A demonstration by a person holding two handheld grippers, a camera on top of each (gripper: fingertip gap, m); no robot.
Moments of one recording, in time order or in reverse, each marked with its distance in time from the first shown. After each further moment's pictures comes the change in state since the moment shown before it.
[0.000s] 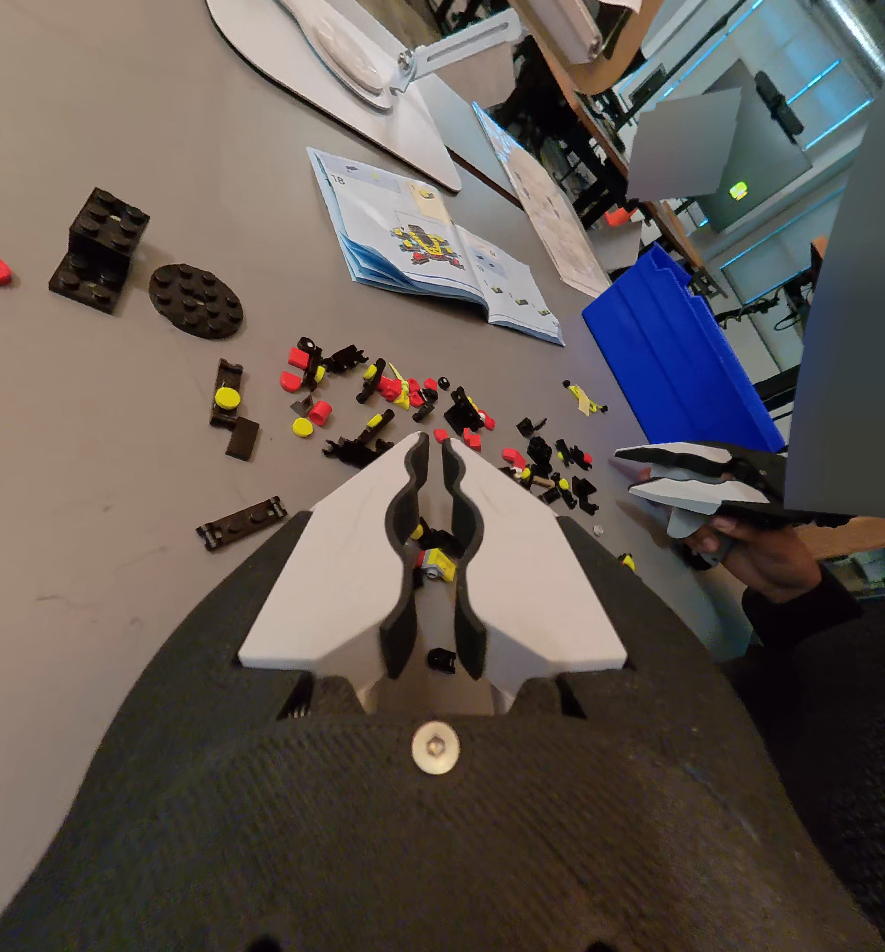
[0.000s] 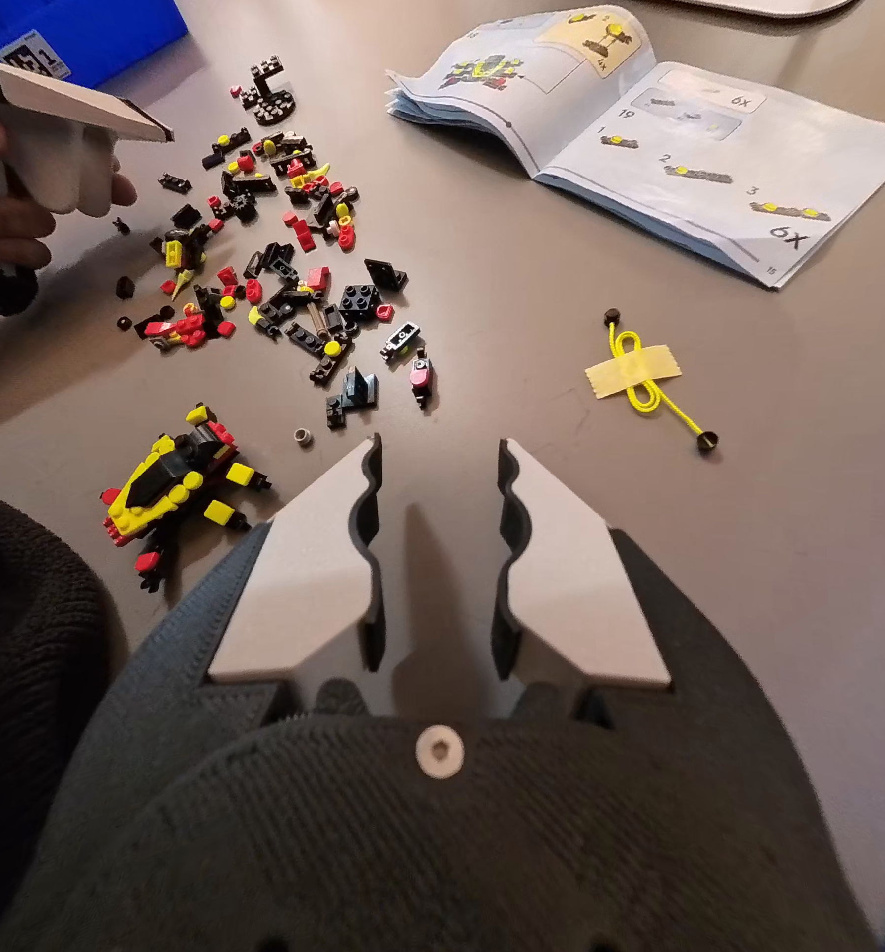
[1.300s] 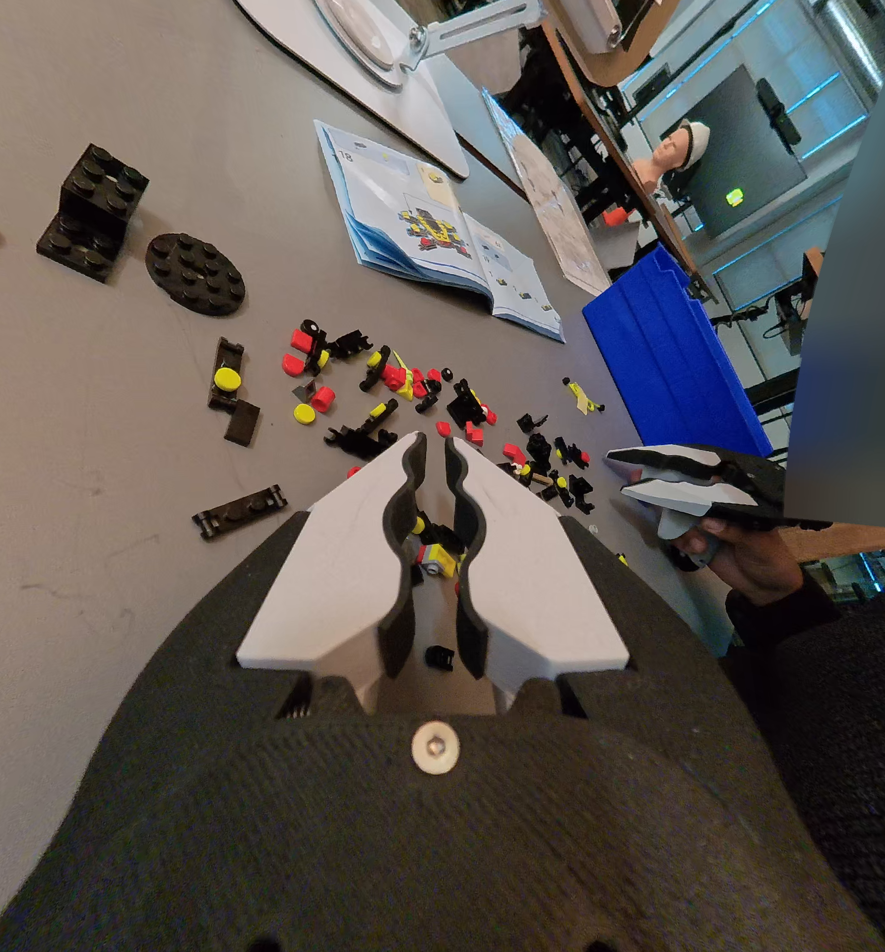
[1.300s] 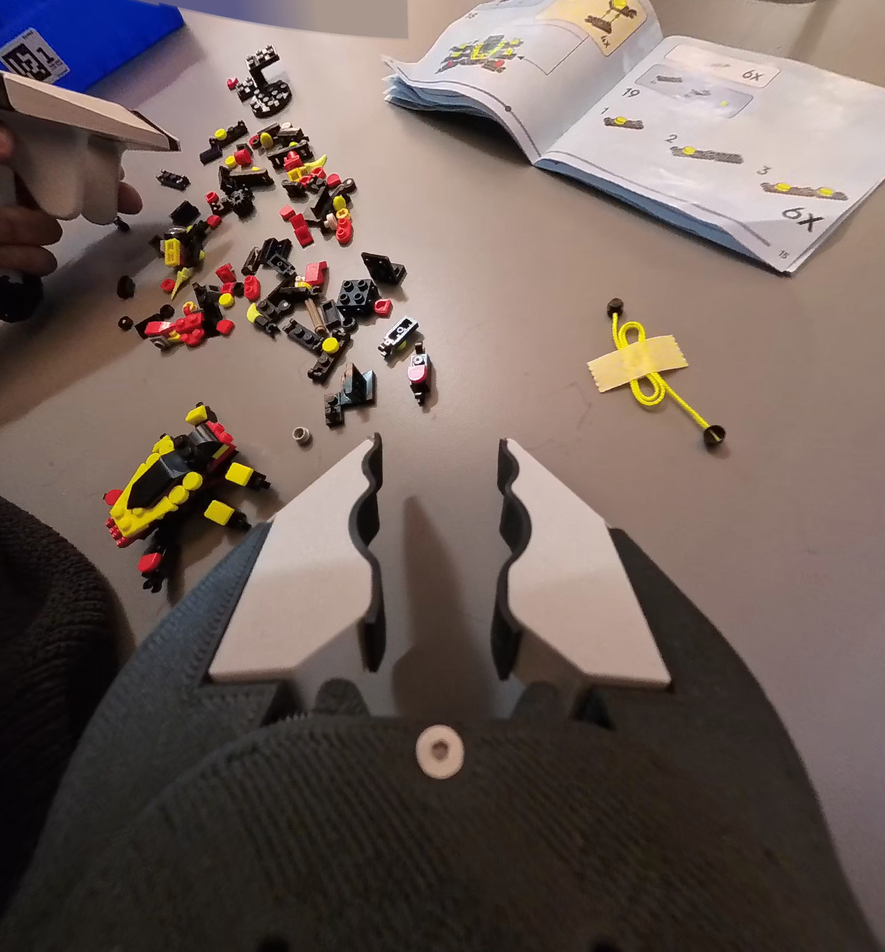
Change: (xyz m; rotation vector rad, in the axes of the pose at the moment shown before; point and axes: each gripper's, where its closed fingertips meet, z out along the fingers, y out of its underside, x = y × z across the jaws) left arm -0.003 0.003 0.003 -0.020 0.005 -0.050; right arm 0.001 0.002 0.002 -0.019 -0.014 0.023
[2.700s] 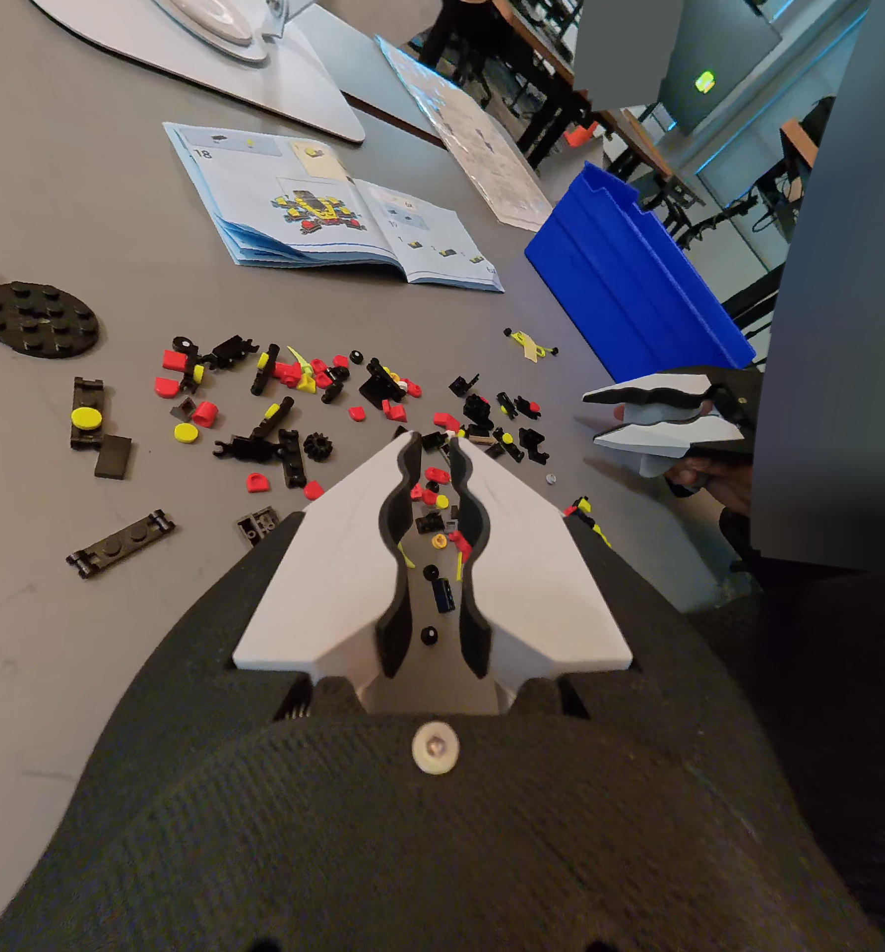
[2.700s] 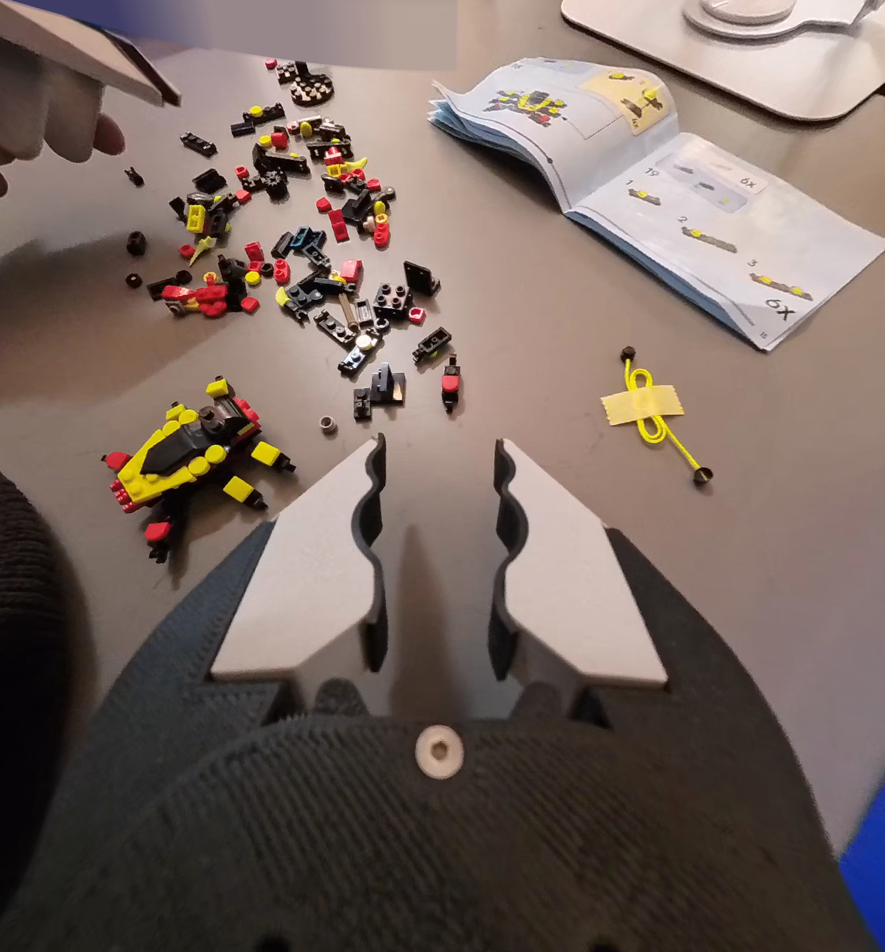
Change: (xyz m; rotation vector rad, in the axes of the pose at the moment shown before) left arm 0.047 0.014 -0.006 -0.070 0.075 0.198; right arm -0.016 -0.007 -0.010 0.021 0.046 -0.181
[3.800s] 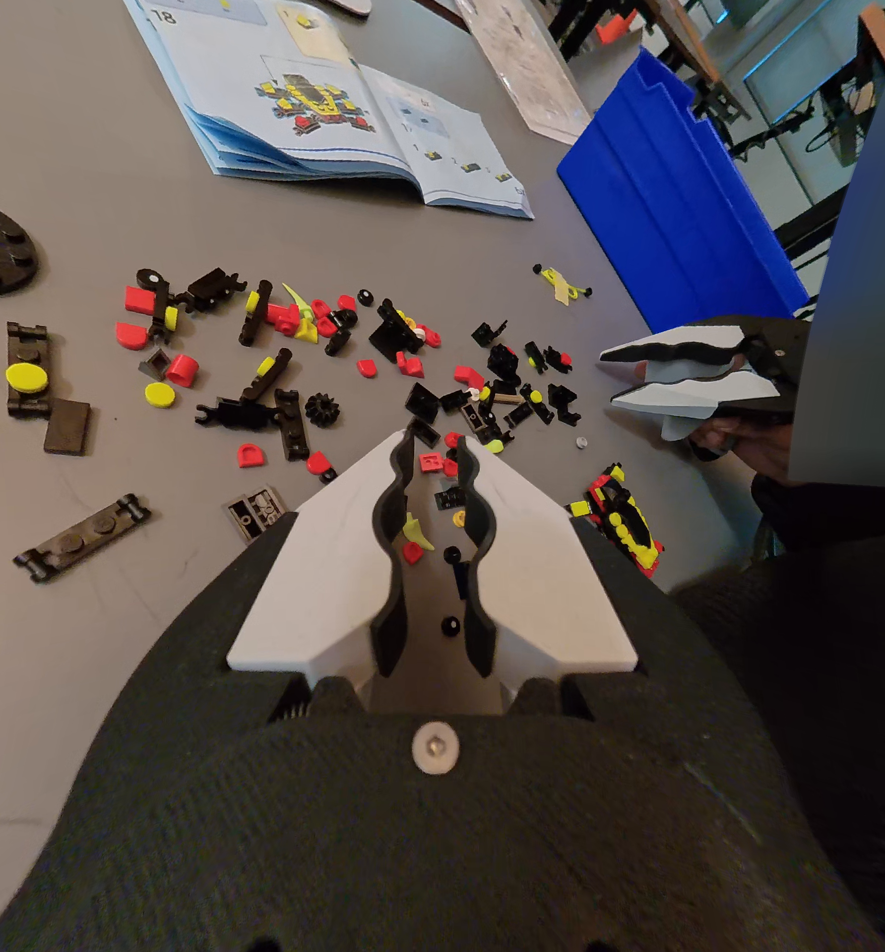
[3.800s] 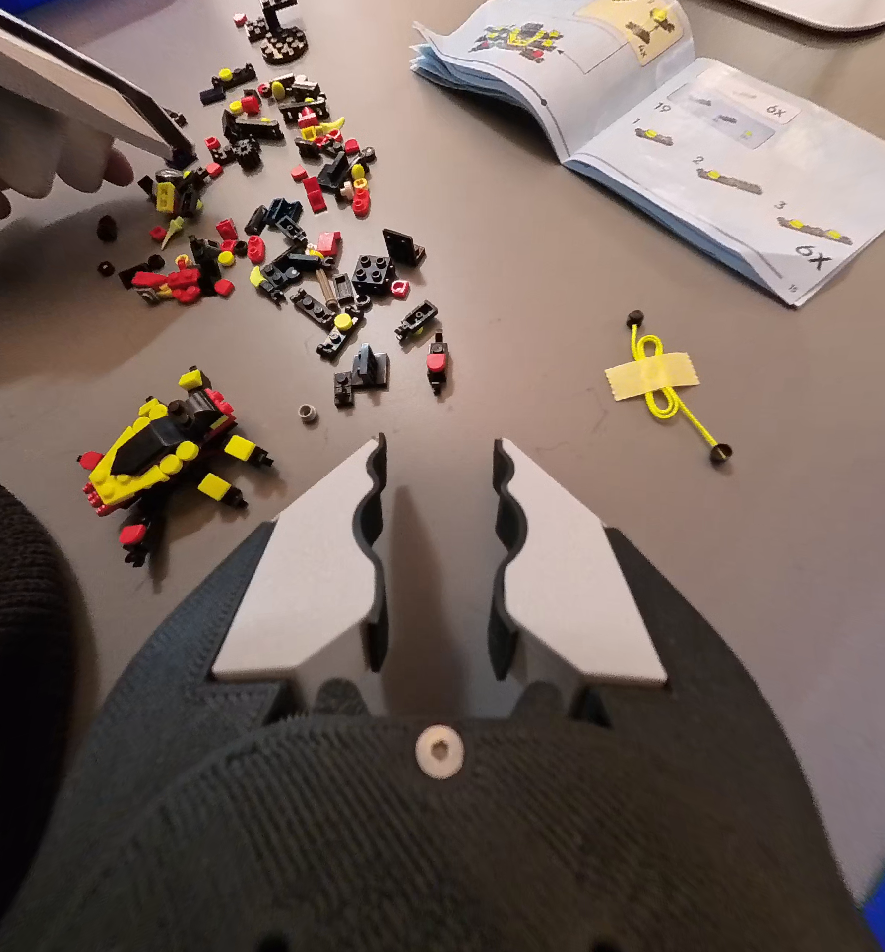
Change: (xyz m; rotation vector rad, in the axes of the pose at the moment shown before) left arm -0.012 0.025 0.019 -0.134 -0.019 -0.010; right arm 0.006 0.012 0.010 -0.050 -0.017 0.055
